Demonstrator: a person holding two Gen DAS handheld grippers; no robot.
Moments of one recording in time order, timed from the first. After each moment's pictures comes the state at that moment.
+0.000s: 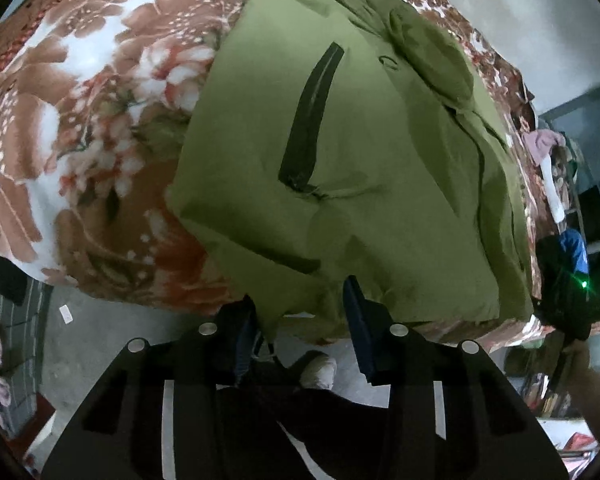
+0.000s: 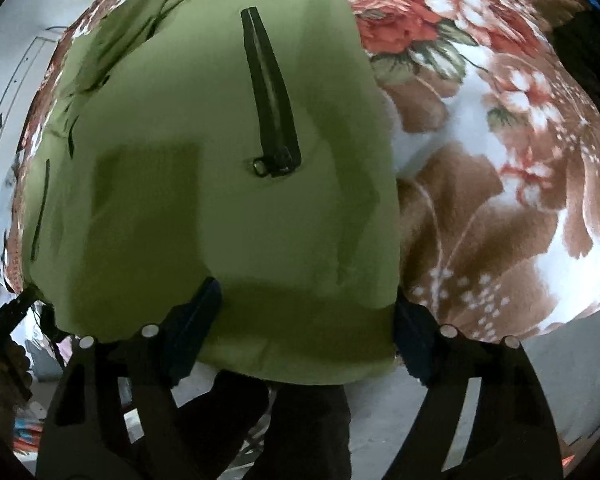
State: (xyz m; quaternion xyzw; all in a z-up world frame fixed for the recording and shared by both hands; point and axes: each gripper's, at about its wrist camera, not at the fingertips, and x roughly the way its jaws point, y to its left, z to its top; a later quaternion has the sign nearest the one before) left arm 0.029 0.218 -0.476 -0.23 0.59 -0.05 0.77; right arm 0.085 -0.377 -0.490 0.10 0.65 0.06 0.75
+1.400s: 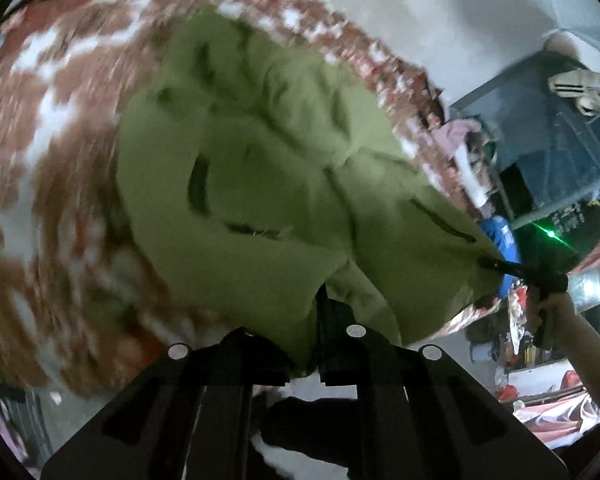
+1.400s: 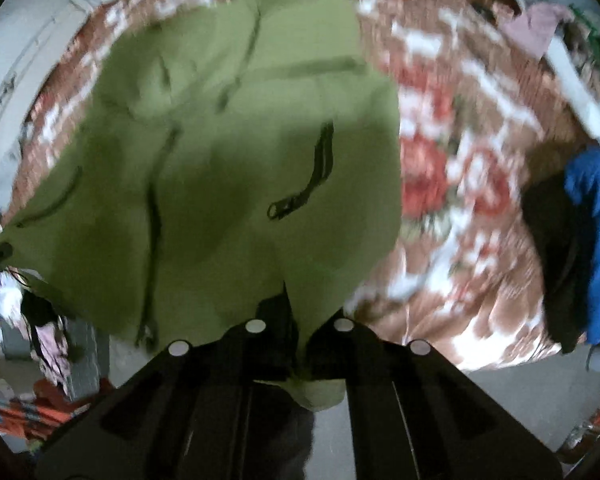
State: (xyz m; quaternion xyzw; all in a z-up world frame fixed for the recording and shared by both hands) left arm 0.122 0.201 -0.348 -0.23 0.51 -0.21 0.80; right arm 0.143 -0.285 -0.313 -0.01 0.60 0.06 0.80
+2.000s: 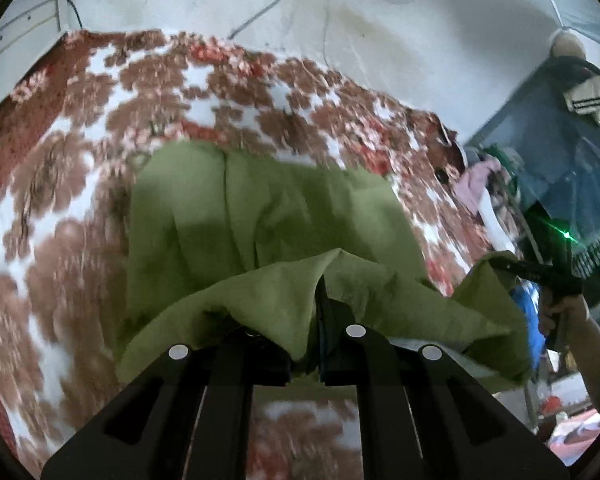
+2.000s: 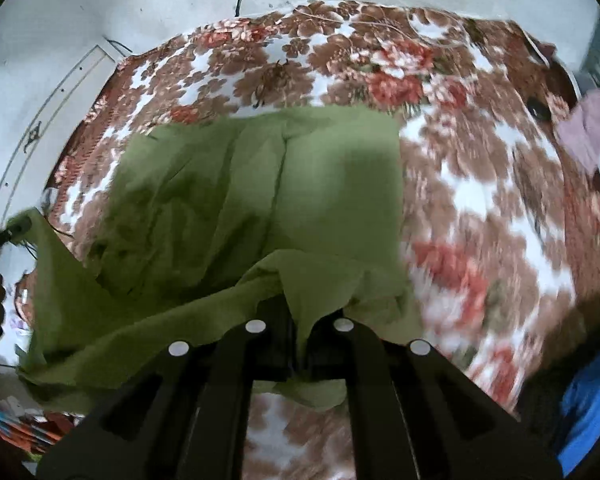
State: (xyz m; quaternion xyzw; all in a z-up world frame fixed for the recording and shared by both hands) left arm 0.359 0.188 -0.275 -0.16 0.46 -0.18 0.85; right arm 0.384 -0.279 -0.273 -0.01 0.54 0.15 0.83
